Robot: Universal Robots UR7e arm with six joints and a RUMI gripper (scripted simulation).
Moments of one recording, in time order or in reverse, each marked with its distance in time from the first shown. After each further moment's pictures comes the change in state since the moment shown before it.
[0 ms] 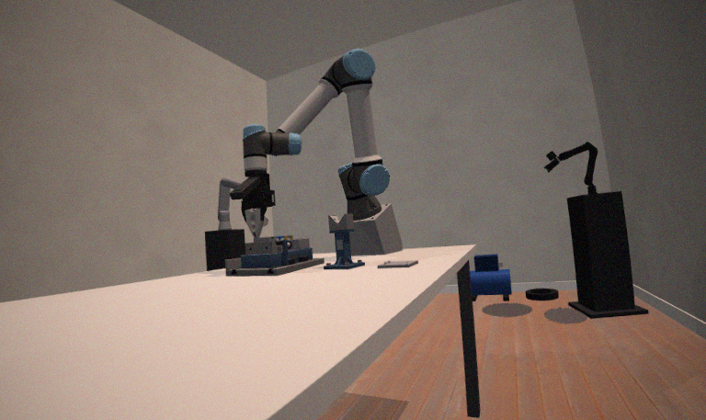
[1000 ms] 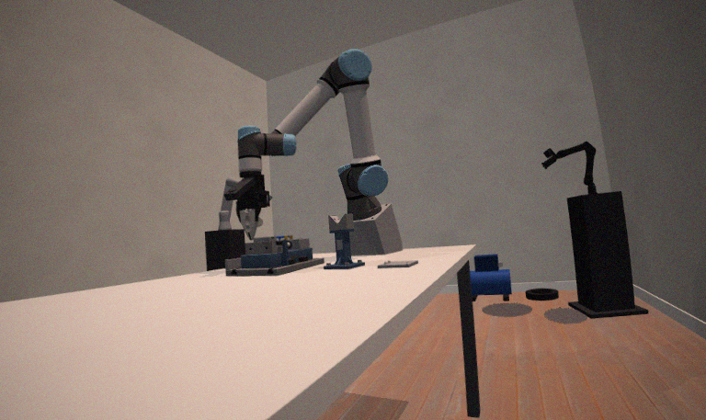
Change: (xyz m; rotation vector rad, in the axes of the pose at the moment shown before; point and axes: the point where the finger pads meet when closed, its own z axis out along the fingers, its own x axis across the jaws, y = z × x) arm 0.022 0.000 0.000 0.000 0.000 0.000
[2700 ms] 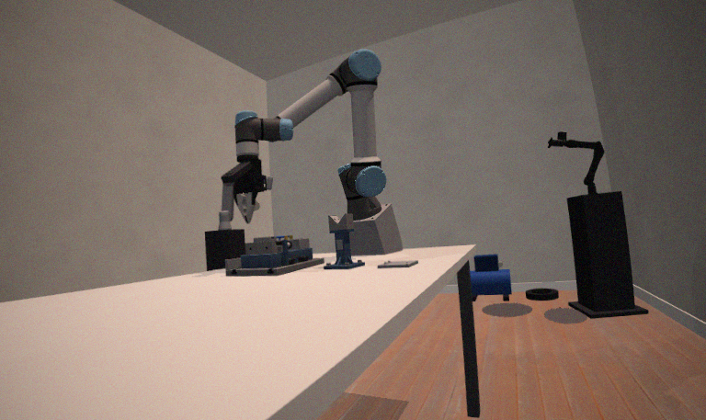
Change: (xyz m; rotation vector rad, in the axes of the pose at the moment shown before) arm 0.009 0.000 -0.055 0.000 0.000 0.000
